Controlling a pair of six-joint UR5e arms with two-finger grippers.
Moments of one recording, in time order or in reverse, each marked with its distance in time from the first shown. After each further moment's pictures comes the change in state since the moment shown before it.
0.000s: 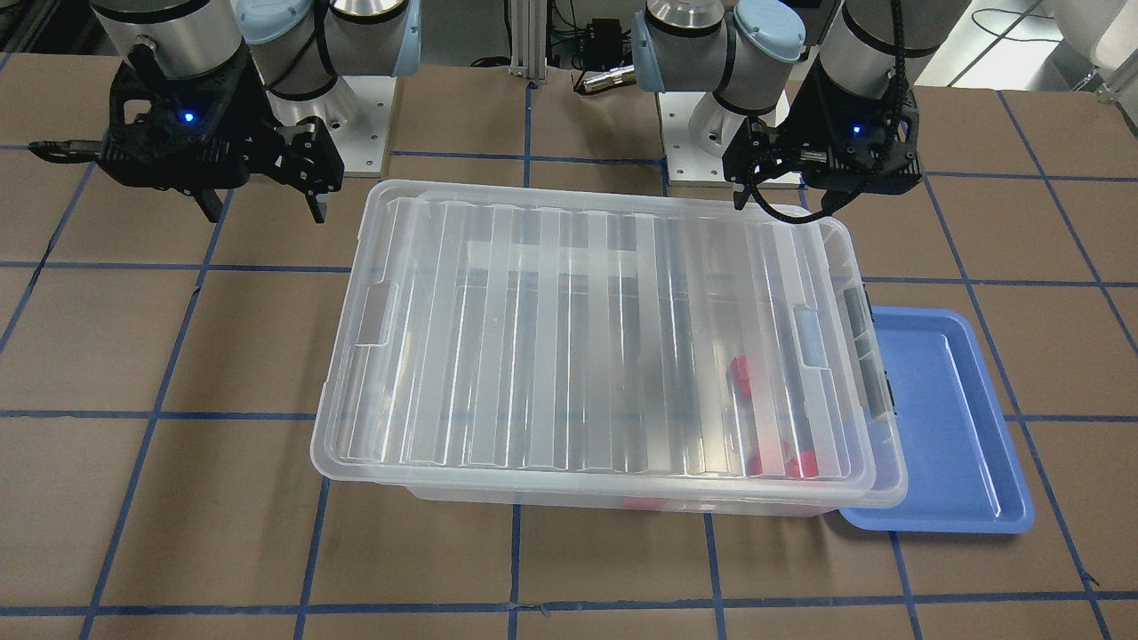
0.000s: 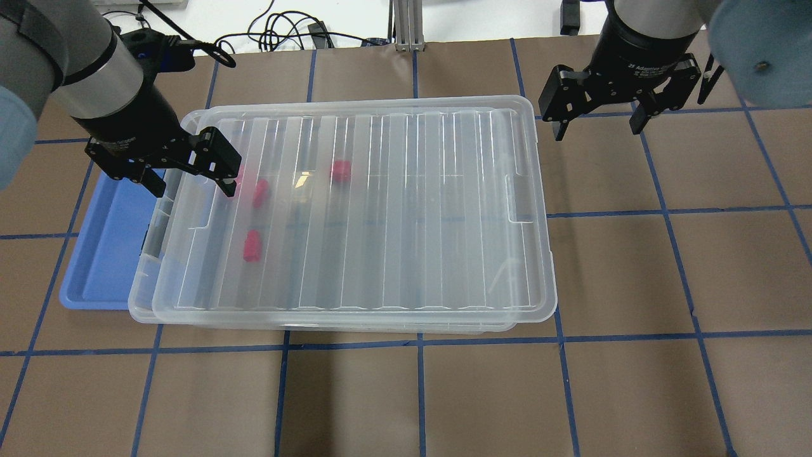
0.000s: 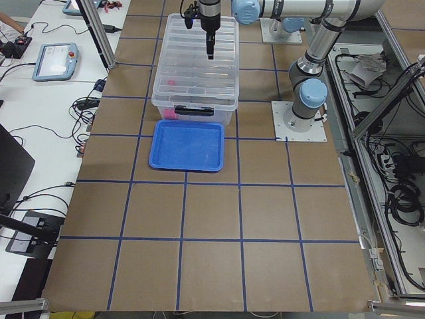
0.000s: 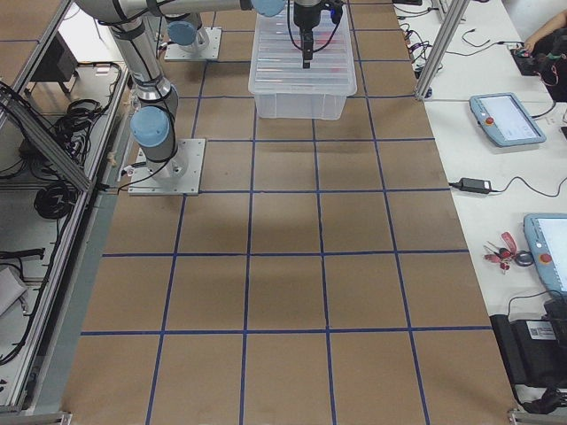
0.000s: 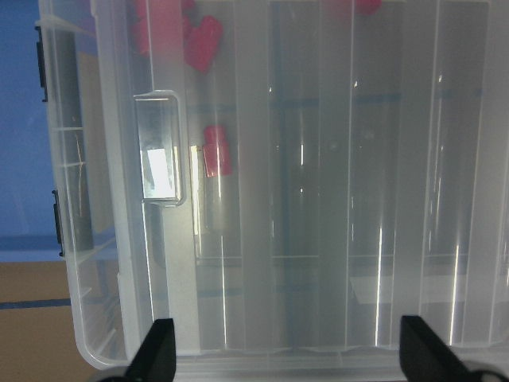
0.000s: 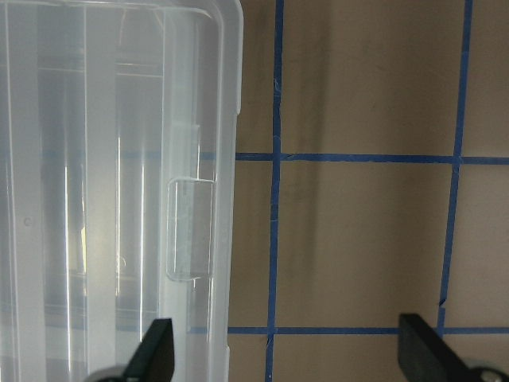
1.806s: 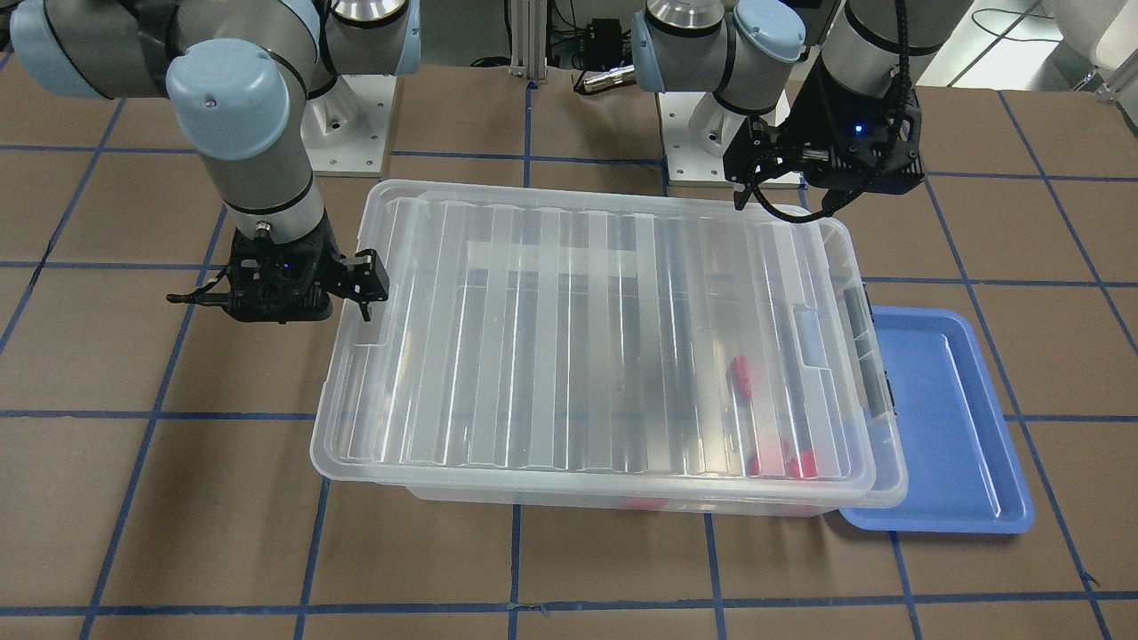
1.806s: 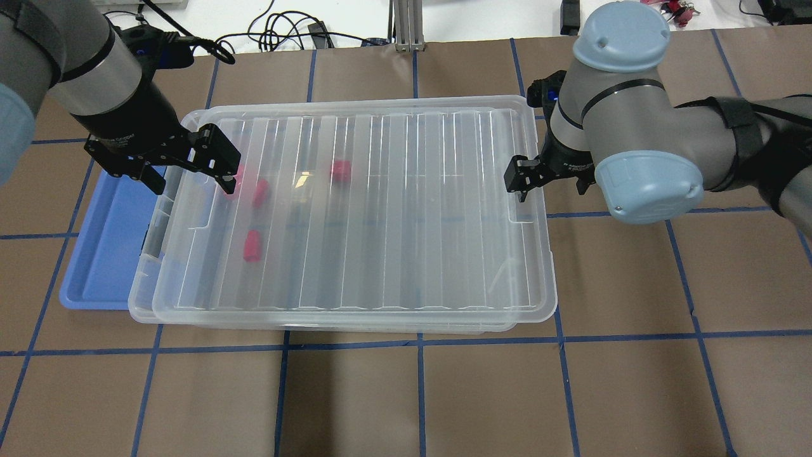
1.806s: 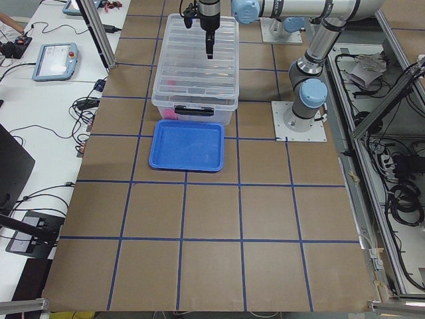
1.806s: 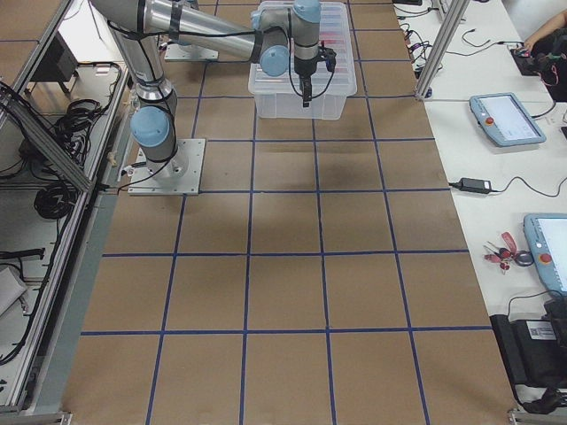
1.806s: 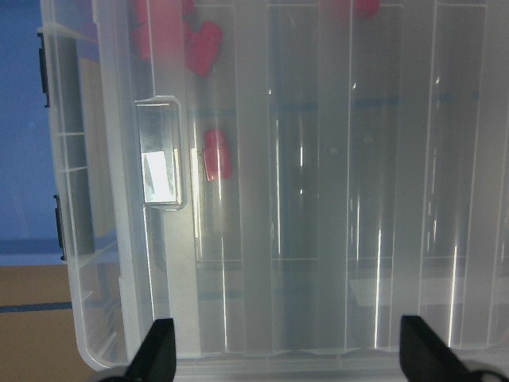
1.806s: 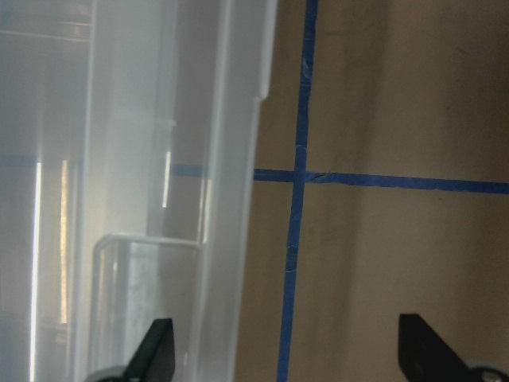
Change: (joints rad) left arm 0.001 -0.002 0.005 0.001 -0.009 0.003; right arm 0.005 0.087 0.343 -0.435 -0.033 -0.030
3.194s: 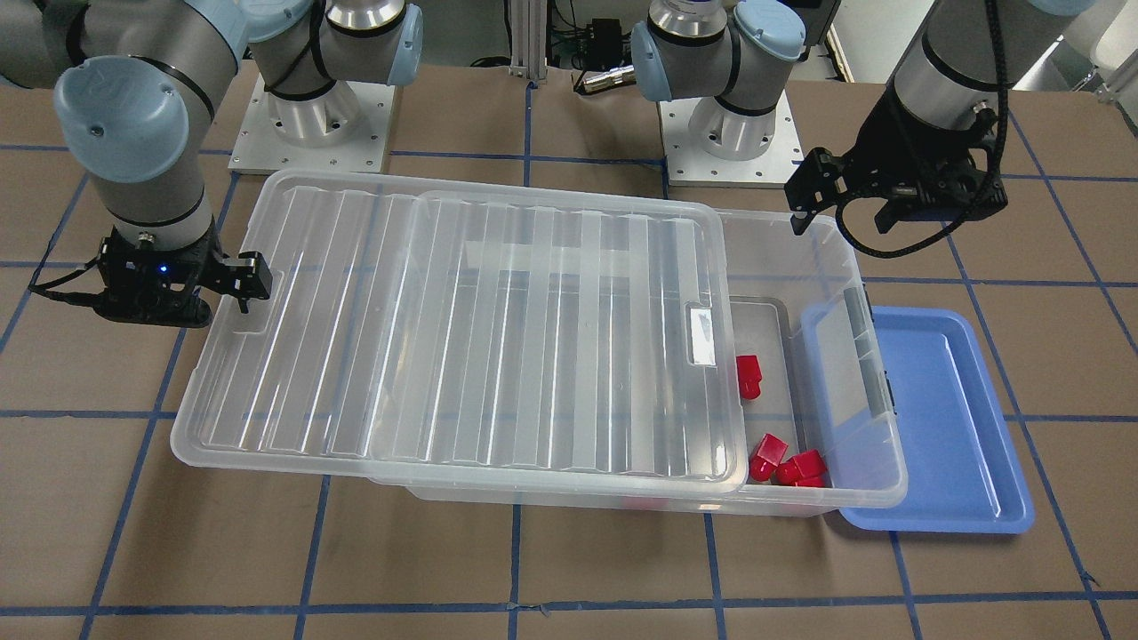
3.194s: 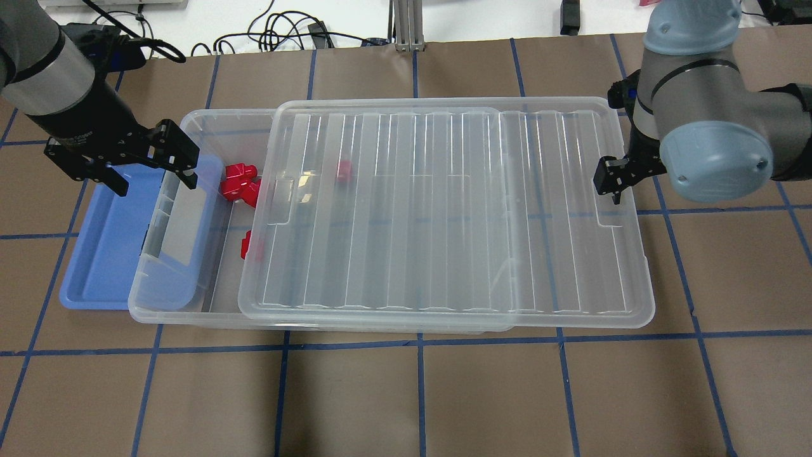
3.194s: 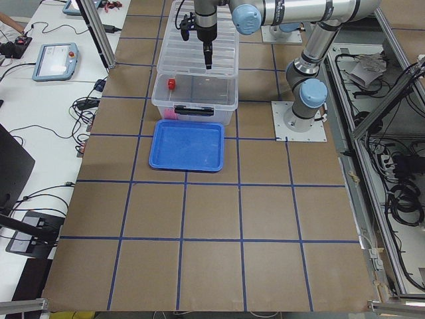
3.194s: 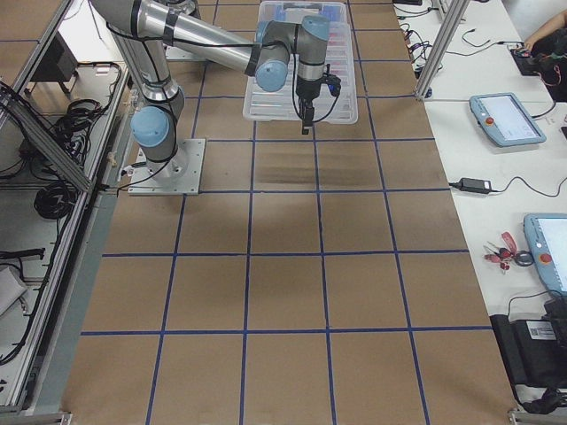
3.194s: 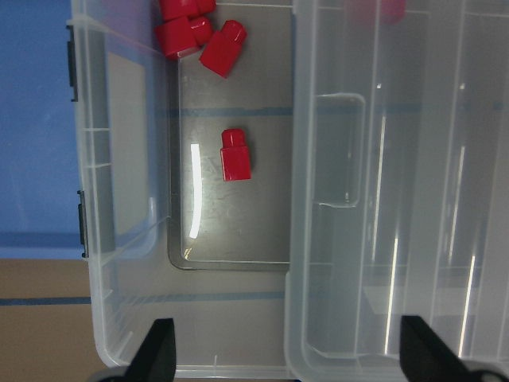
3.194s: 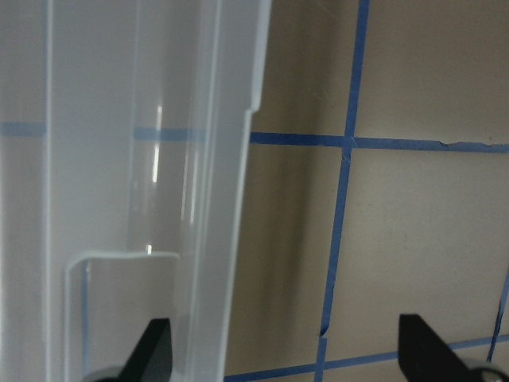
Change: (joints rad) left arm 0.139 -0.023 -0.015 0.032 0.012 0.021; right arm -0.142 -0.010 -0.003 0.085 -0.231 -0.129
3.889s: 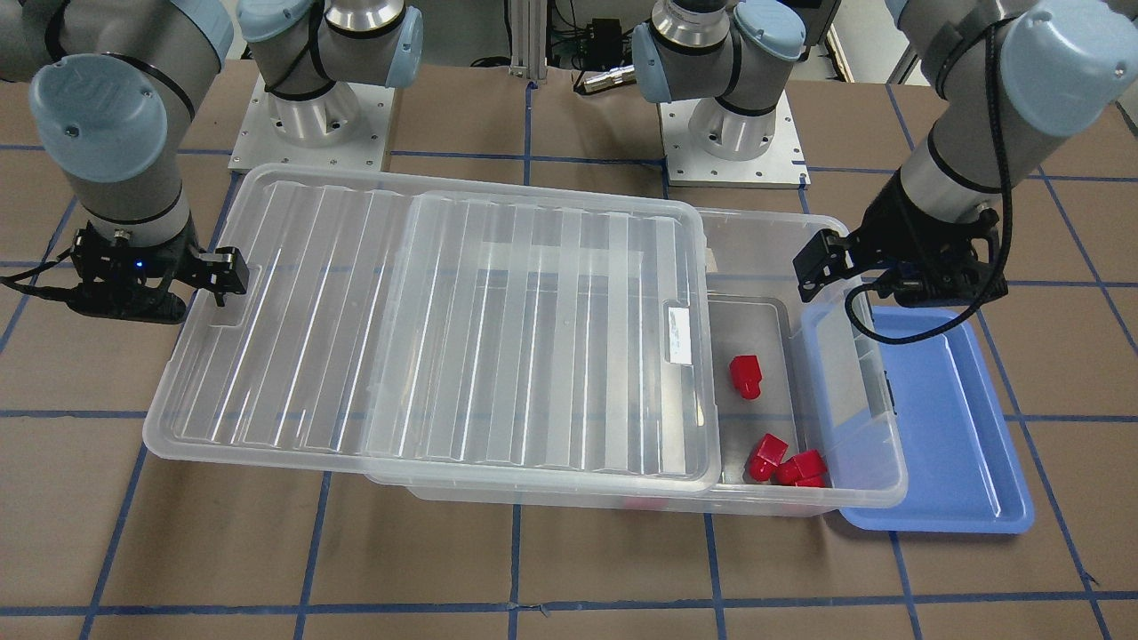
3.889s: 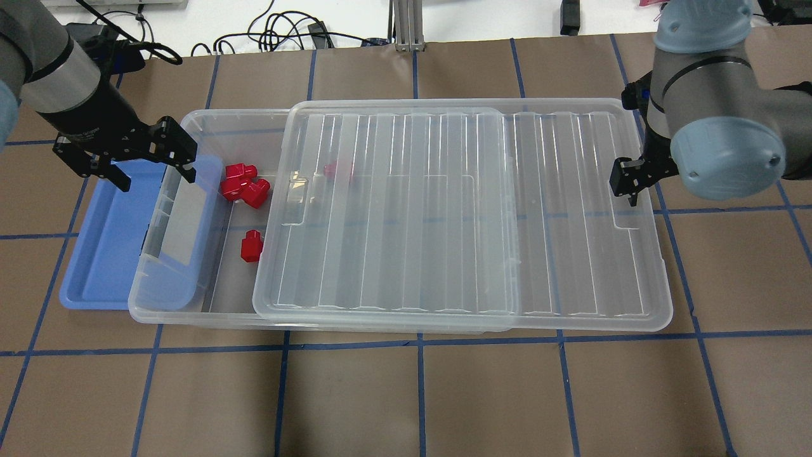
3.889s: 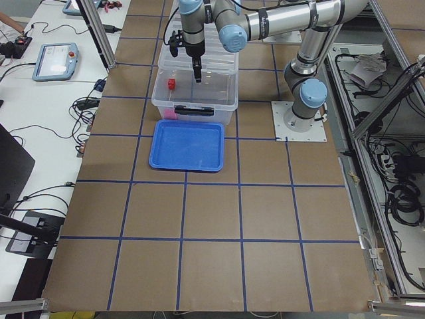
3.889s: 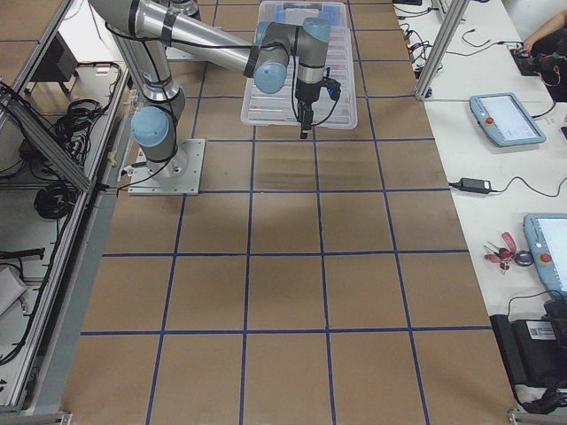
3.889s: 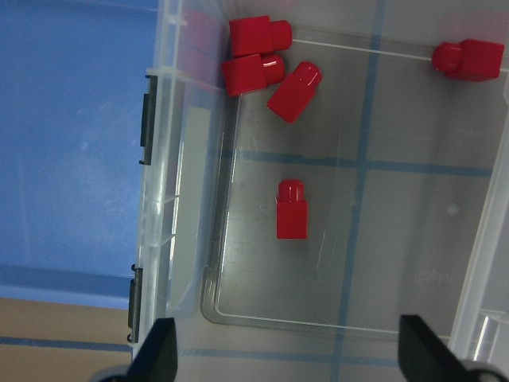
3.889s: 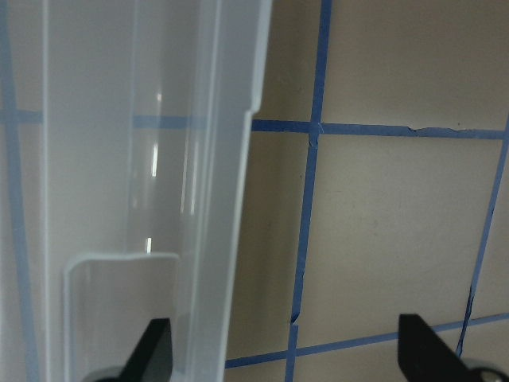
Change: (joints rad) left arm 0.007 -0.128 -0.024 0.139 -0.006 -0.006; right arm -0.032 -0.007 -0.002 0.020 -0.032 -0.023
